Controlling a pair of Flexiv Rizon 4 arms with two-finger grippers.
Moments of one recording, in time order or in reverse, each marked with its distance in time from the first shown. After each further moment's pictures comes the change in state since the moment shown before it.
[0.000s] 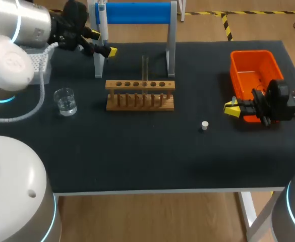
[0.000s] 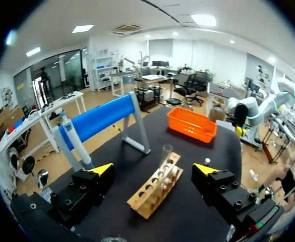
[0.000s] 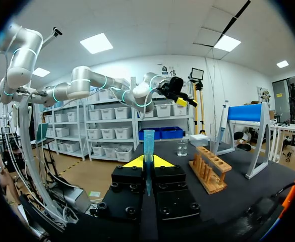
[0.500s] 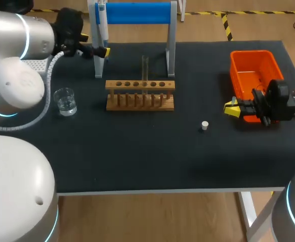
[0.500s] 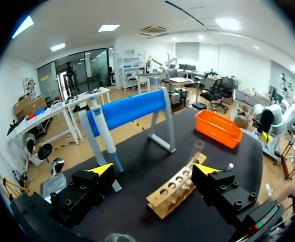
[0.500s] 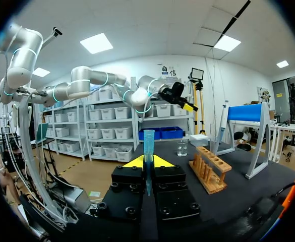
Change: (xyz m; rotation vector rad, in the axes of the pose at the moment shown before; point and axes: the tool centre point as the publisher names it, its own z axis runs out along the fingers) left arm -0.039 0.018 0.004 0.025 -0.206 -0.089; right arm 0.000 0.000 0.000 0.000 0.000 0.000
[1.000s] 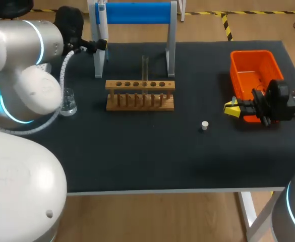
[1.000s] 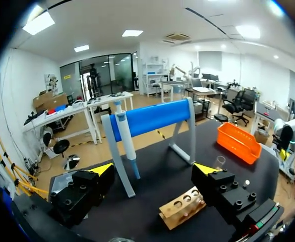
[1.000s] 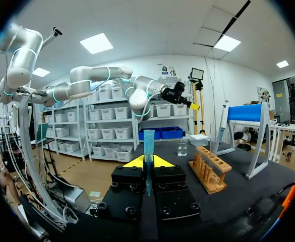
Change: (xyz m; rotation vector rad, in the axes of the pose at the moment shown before) left arm -0.021 -0.011 0.007 0.069 -0.184 -0.075; right arm 0.000 0.000 0.000 0.000 0.000 0.000
